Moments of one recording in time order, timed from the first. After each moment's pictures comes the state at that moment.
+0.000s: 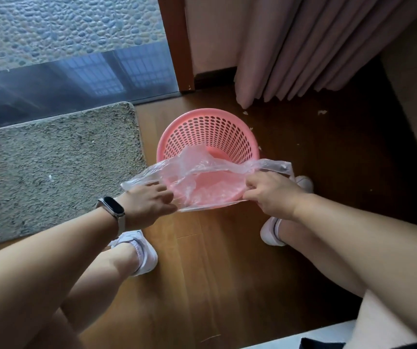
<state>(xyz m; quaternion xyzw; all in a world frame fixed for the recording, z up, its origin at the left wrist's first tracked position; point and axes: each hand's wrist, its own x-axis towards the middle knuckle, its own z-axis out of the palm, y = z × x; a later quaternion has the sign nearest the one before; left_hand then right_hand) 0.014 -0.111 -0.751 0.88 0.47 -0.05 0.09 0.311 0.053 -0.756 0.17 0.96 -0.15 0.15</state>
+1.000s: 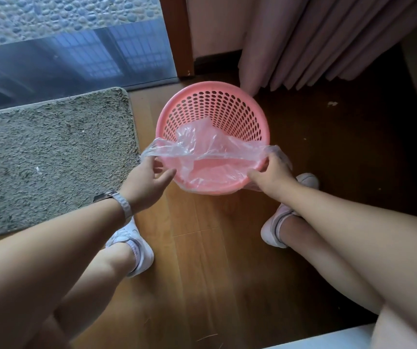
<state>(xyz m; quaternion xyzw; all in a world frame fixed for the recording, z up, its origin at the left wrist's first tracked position) 0.018 -0.076 -0.806 0.41 0.82 0.18 0.35 0.286 0.081 -0.815 0.60 0.68 -0.42 0.00</state>
